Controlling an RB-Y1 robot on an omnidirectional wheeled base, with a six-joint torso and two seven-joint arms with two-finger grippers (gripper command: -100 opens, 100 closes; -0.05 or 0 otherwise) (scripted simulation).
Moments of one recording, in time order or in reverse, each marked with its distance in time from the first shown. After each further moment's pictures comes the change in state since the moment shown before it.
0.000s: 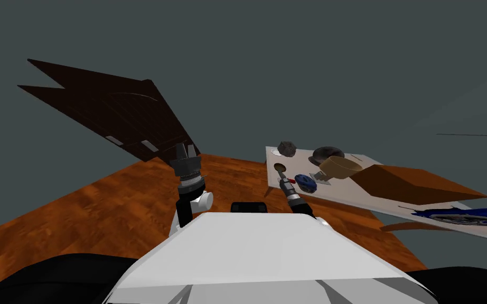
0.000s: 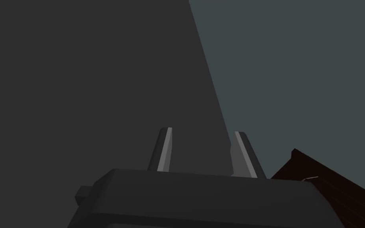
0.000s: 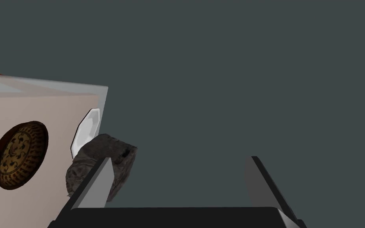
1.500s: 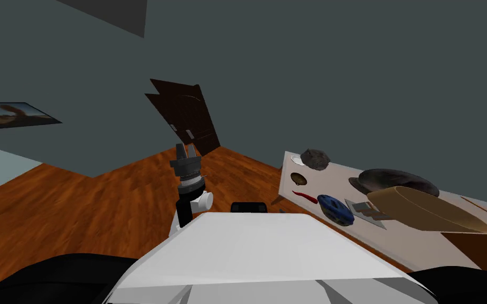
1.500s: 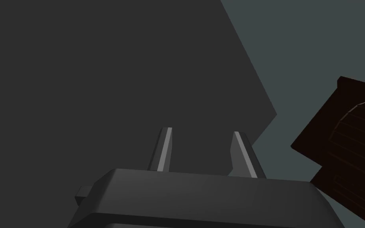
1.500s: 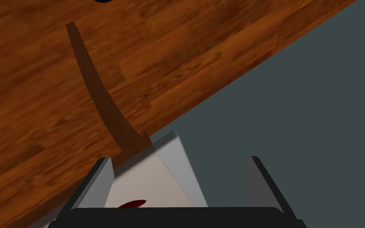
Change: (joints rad) left arm 0.000 0.000 0.000 0.000 0.000 0.000 0.000; right arm 0.133 -0.204 0.175 0.349 0.136 0.263 0.102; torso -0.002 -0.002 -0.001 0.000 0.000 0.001
